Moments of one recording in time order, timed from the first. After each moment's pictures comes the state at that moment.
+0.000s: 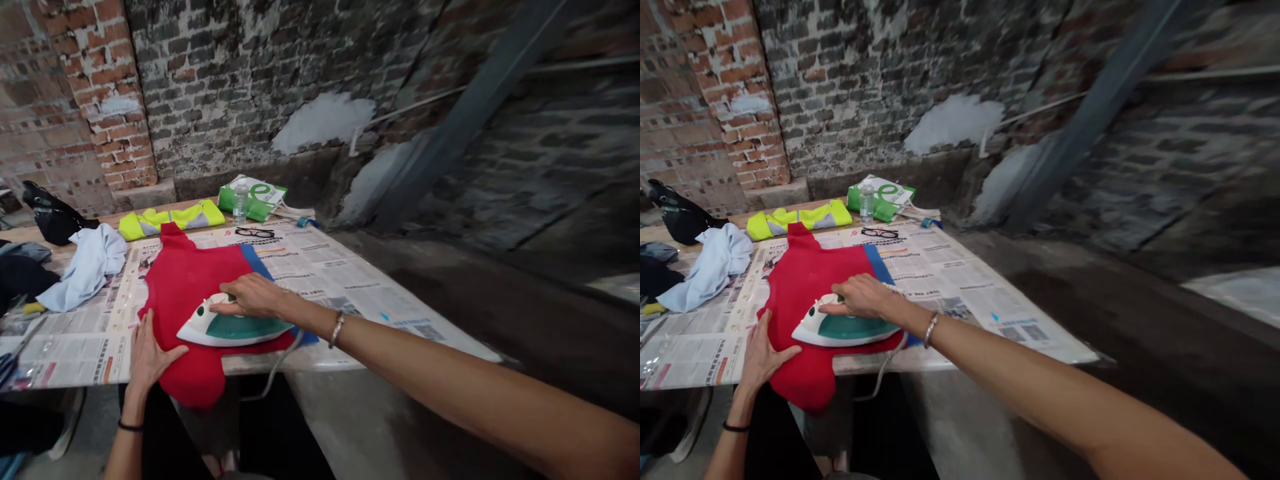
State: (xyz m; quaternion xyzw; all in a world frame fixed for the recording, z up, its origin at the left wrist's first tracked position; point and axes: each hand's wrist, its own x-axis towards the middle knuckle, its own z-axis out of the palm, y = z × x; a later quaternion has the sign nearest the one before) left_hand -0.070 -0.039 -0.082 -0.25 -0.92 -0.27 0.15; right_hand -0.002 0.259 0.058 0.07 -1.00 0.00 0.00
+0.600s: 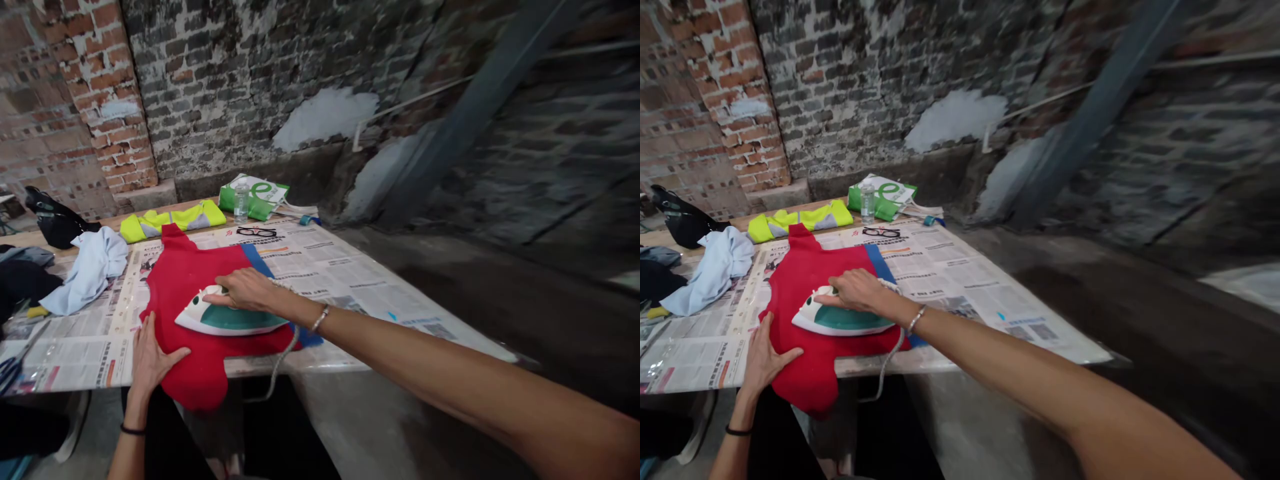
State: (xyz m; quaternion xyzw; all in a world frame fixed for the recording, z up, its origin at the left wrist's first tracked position) left_hand -0.073 -0.042 -0.086 -0.26 -0.92 -0.26 0.16; right_hand -0.023 0.256 0.055 0.03 -1.00 0.01 0.02
